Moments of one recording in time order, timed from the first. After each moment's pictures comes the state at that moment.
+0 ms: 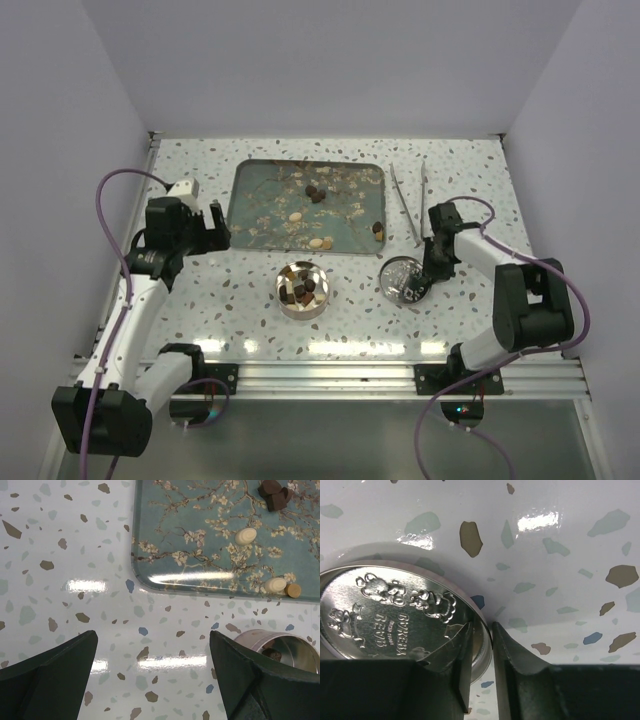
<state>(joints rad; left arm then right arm) -0.05 0.95 0.82 -0.52 0.06 -0.20 0.14 1.53 0.83 -0.62 0.08 0.33</state>
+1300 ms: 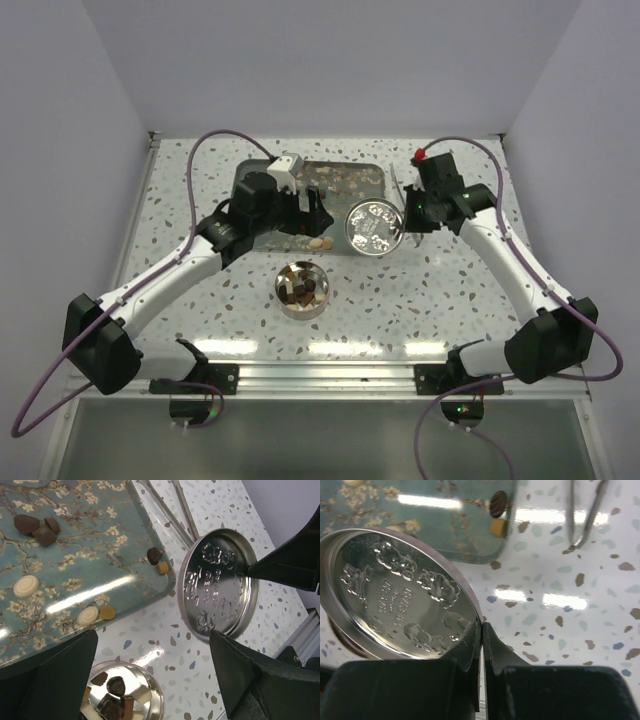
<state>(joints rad) -0.63 1.30 1.09 -0.23 0.11 -0.44 0.32 1.37 1.30 -0.90 0.02 0.36</state>
